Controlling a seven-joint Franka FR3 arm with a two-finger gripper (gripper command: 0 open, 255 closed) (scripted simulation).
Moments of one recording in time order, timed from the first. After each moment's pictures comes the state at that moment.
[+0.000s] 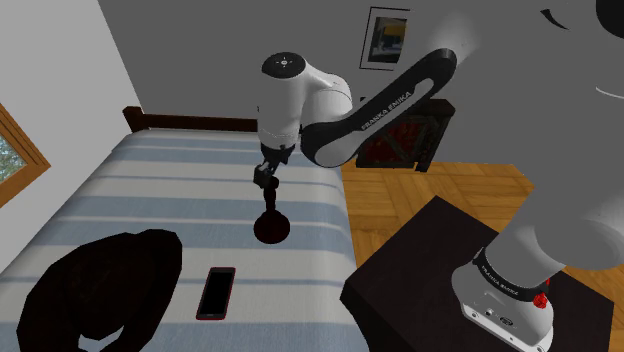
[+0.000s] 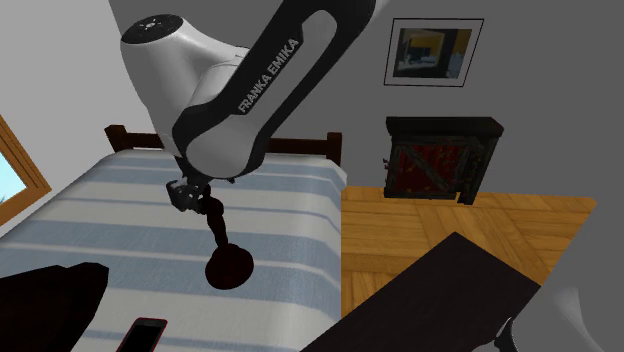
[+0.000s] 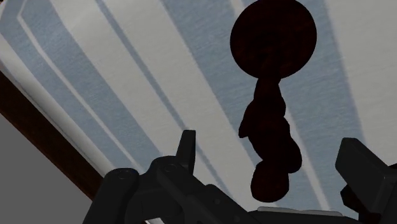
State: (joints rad) arm 0.12 0.20 0.38 -2.17 -0.55 2.50 0.55
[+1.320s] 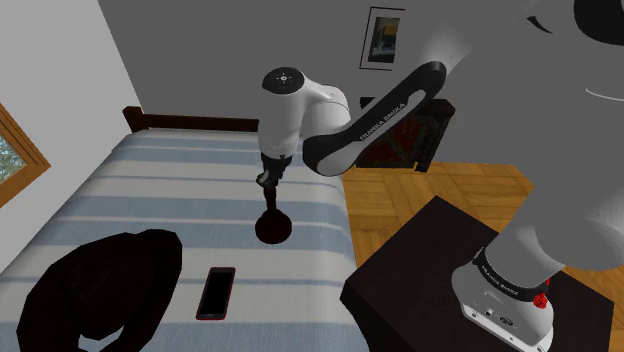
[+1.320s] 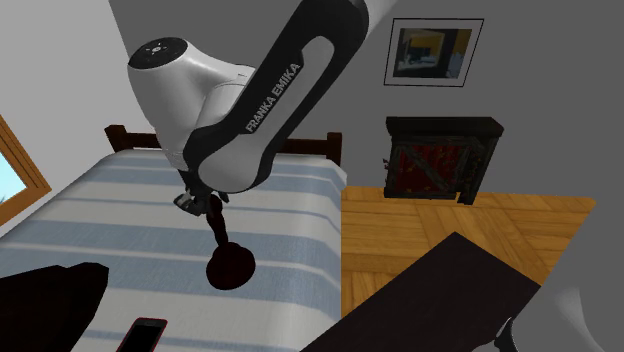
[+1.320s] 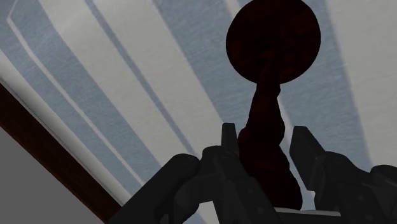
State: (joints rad) arm 0.14 0.25 0.36 -2.18 -0.61 2.54 0.60
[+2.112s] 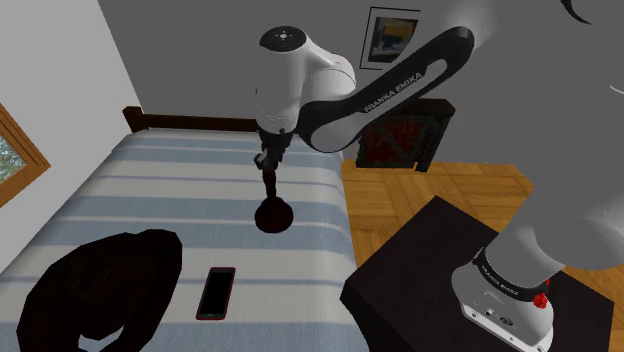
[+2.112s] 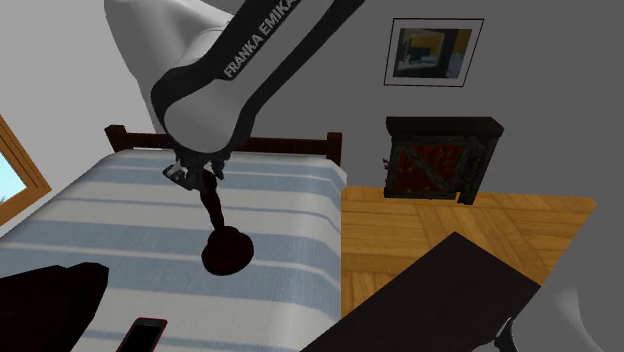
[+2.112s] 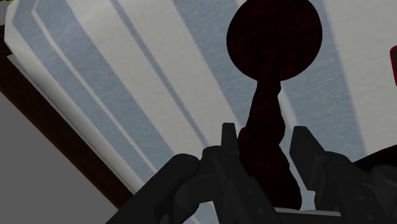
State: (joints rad) arm 0.11 0.13 0.40 -2.15 -0.47 2.43 0.48
